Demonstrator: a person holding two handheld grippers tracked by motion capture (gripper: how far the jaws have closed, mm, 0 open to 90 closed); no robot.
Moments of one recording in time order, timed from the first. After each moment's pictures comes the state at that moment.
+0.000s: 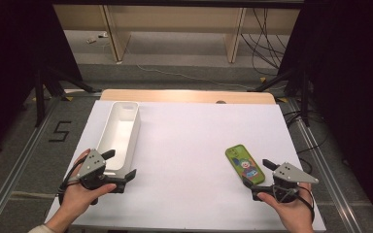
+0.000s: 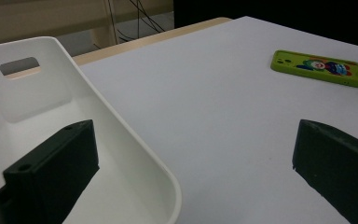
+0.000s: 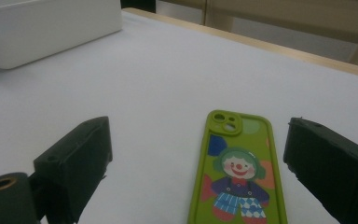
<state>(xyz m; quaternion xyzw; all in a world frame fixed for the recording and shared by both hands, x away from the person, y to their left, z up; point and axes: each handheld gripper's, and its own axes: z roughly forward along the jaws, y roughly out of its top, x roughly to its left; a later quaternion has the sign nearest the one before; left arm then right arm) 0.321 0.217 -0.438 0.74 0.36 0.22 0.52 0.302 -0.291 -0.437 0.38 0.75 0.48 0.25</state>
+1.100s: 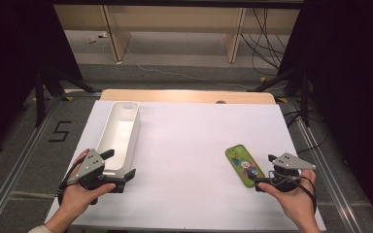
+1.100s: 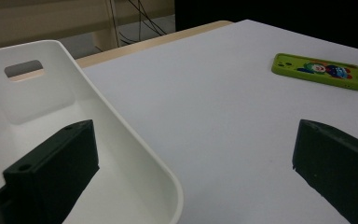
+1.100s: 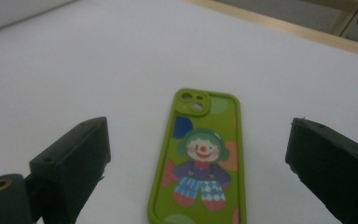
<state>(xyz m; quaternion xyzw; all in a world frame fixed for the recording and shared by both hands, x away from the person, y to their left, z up) 0.320 0.219 -0.436 0.74 0.36 0.23 0.52 0.325 -0.298 -0.429 0.42 0.78 0.40 0.25</state>
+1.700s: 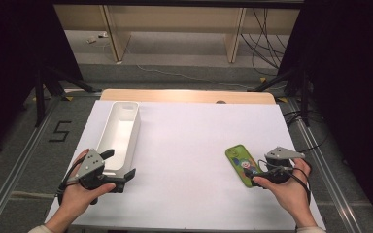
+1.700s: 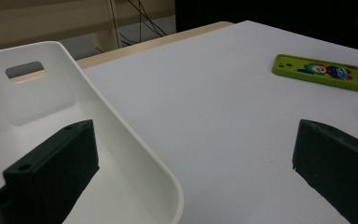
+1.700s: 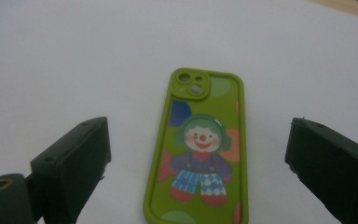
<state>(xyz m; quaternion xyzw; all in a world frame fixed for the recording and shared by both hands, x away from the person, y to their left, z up) 0.320 0.219 -0.436 0.74 0.36 0.23 0.52 0.344 -0.289 -0.428 0.44 0.80 0.35 0.21</state>
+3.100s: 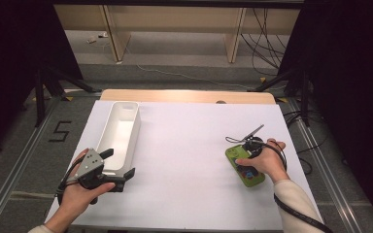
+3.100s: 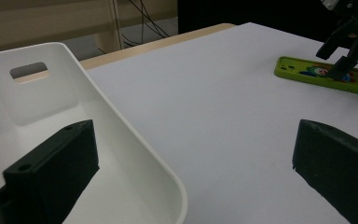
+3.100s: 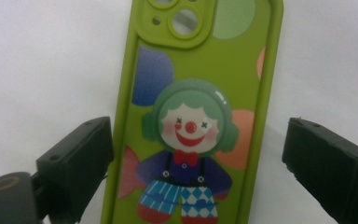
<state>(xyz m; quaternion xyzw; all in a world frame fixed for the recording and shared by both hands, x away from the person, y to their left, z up) 0.320 0.219 -0.436 0.74 0.37 0.23 0.52 0.432 -0.254 -0.449 0.49 0.87 0.10 0.07</state>
